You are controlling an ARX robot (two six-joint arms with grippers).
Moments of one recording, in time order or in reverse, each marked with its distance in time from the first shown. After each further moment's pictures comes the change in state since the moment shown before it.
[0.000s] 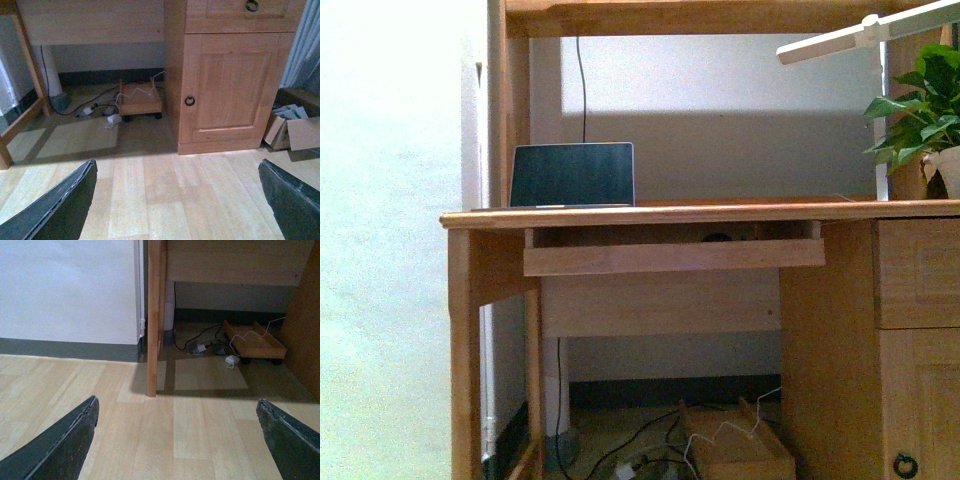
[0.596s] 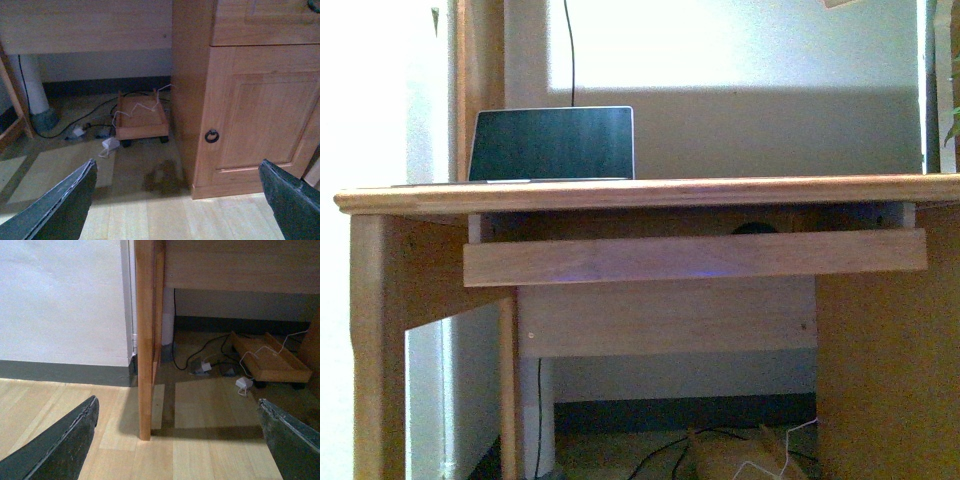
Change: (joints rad) left arm 0.000 0.000 0.000 0.000 0.000 0.000; right arm 0.000 0.000 0.000 0.000 0.000 0.000
